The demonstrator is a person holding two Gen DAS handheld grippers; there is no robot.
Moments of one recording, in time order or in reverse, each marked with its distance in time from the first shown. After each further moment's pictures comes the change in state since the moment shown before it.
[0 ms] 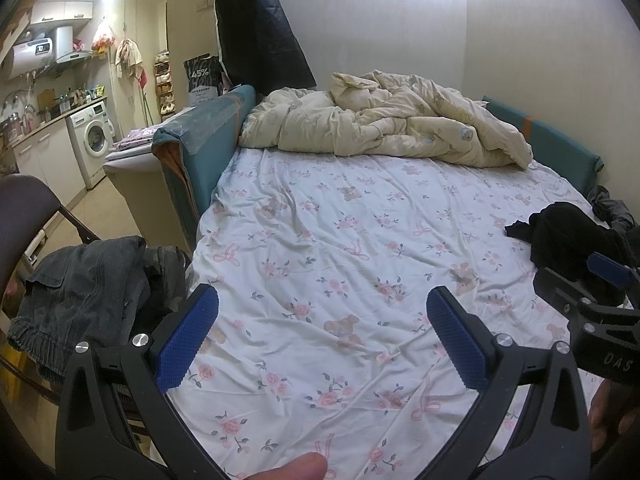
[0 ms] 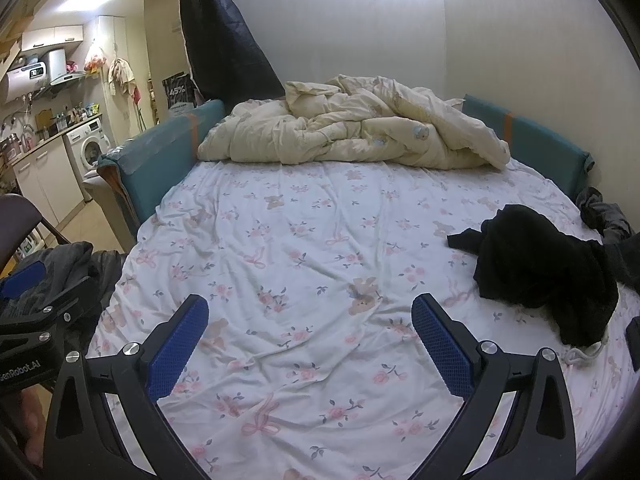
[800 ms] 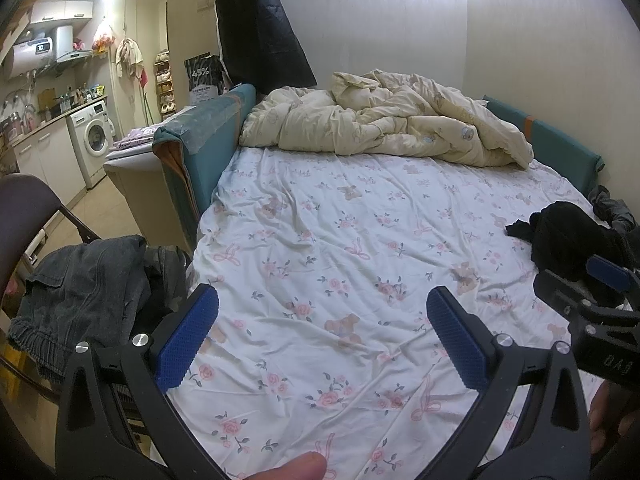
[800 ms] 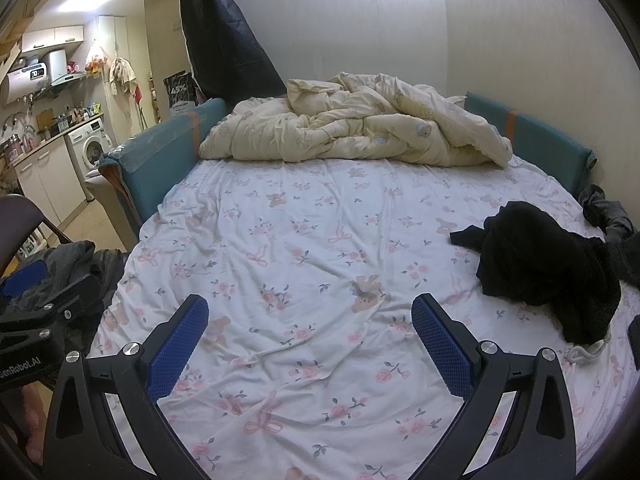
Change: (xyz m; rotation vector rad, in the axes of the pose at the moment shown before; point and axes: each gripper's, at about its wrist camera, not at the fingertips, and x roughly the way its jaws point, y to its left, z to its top) left arm 0.000 0.002 0.000 -0.002 0.010 0.001; right arm 0.000 0.001 -0.002 0.009 0.009 0.016
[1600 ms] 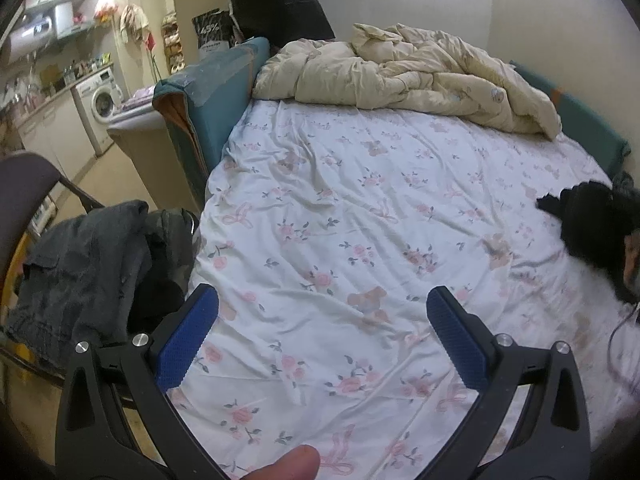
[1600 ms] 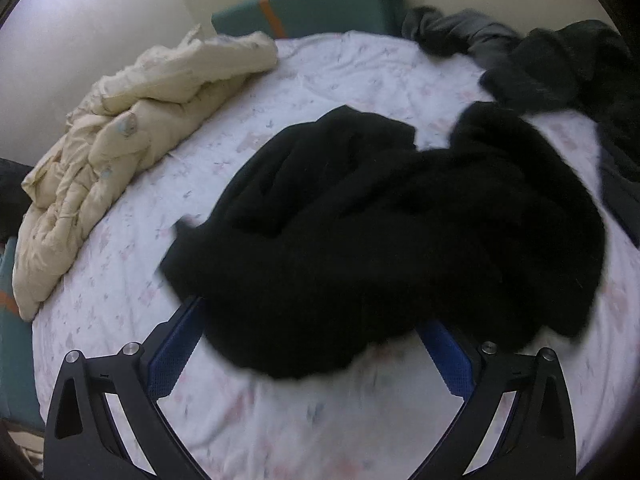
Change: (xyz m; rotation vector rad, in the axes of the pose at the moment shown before) left arm 0.051 0.007 0.000 -0.001 0.163 0.069; right arm 0.151 -0.361 0.030 0.738 0.221 -0.391
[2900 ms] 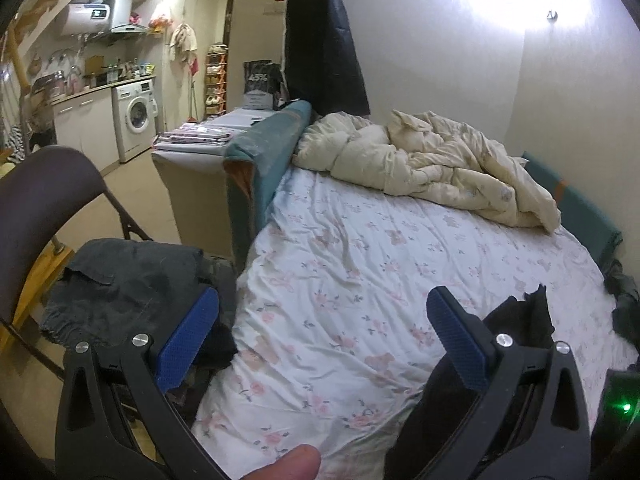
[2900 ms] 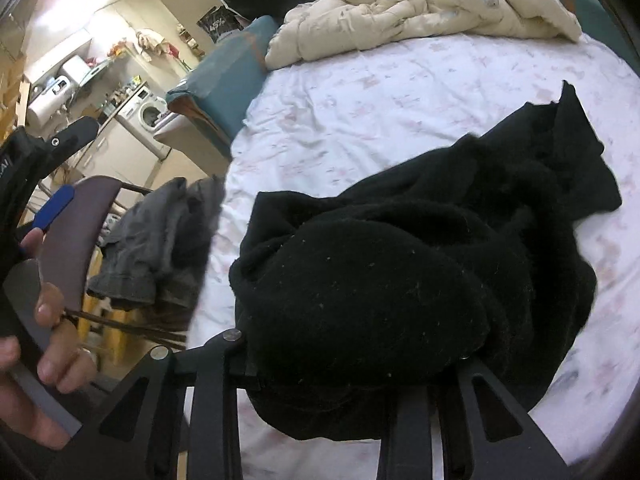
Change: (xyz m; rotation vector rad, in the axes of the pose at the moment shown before) left arm -0.093 0.081 0.025 -0.209 -0.227 -0.001; right arm -0.198 0.180 -0.348 -0.622 0.311 0.604
